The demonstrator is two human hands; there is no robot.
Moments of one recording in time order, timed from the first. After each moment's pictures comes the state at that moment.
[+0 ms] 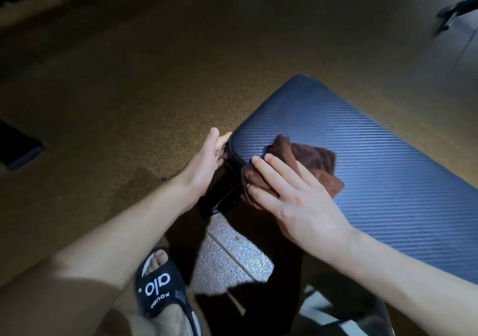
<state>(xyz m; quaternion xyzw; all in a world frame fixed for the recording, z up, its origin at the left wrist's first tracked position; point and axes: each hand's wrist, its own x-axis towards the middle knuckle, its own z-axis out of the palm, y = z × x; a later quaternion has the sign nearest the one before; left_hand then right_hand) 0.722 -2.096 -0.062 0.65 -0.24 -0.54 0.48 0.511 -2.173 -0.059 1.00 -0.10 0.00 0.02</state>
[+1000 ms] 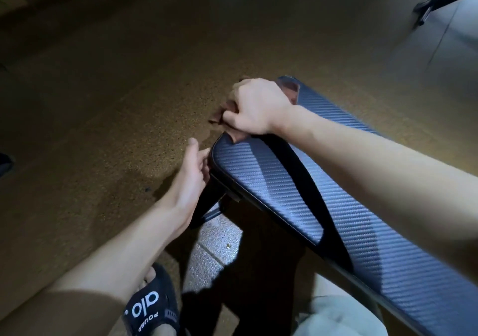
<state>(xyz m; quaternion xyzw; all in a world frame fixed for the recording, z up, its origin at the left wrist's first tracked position) 0.711 -2.104 -0.075 0.67 -0.17 -0.52 0.50 0.660 -2.304 -0.032 0.98 -0.20 -0.02 -0.04</state>
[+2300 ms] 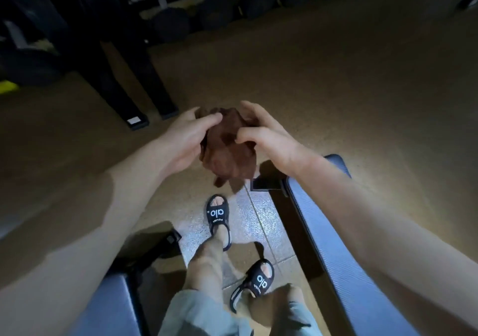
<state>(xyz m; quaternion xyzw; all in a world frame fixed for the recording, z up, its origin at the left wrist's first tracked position) 0.866 -1.928 0.409 0.69 0.09 -0.43 0.58 0.777 -2.086 0.398 0.67 -0.27 -0.17 -0.68</state>
